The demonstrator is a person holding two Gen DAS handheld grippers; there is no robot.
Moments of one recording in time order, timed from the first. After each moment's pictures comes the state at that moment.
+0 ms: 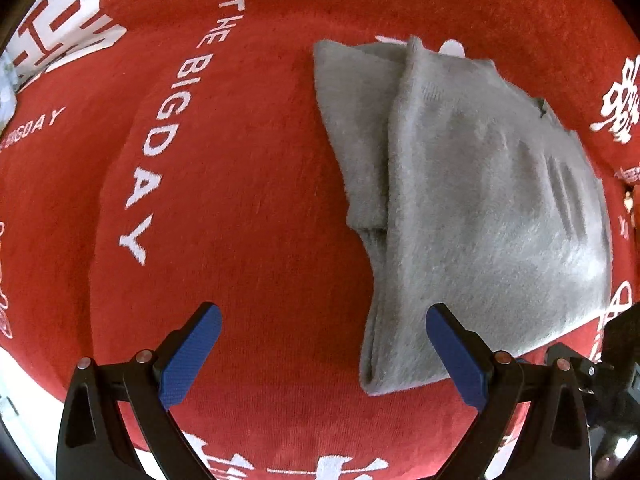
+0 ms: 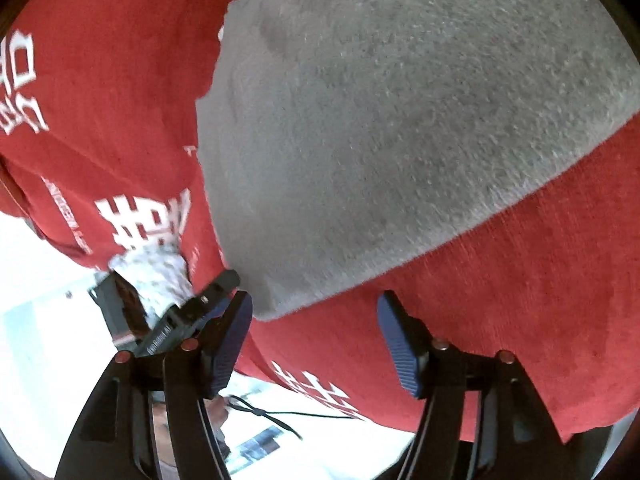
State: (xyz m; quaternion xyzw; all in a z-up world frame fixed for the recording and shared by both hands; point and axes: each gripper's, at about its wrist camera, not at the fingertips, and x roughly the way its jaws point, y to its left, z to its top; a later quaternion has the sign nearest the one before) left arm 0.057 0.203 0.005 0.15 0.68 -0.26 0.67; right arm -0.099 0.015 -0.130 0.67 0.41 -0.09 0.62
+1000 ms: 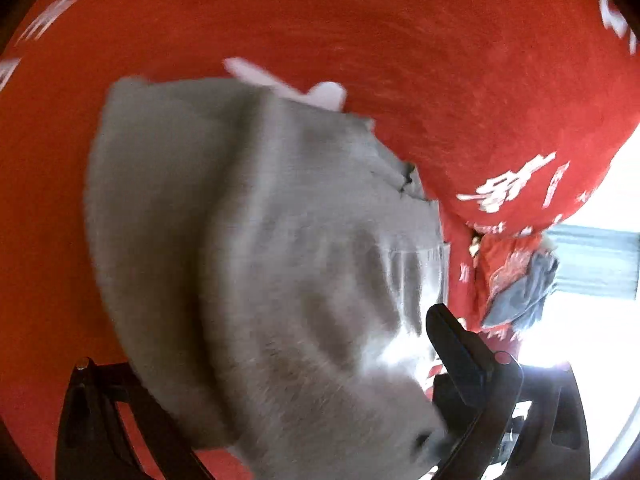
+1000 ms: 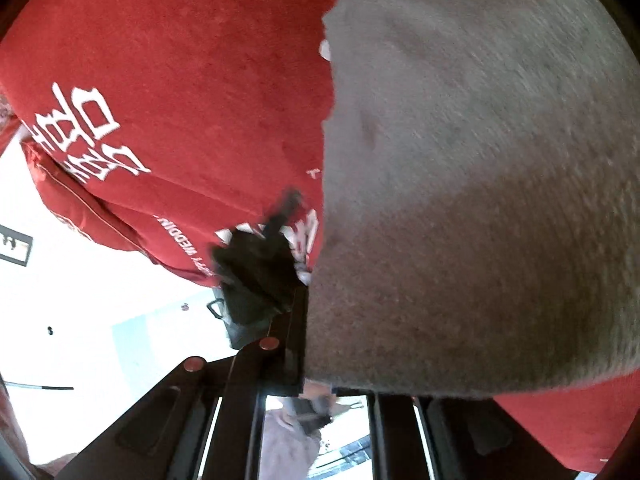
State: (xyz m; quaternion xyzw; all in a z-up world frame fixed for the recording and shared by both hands) left arm 0.112 0.076 -0.030 -0.09 0.73 -0.42 0.54; right arm -0.055 -0.010 -0.108 0.76 0.25 0.03 0.60
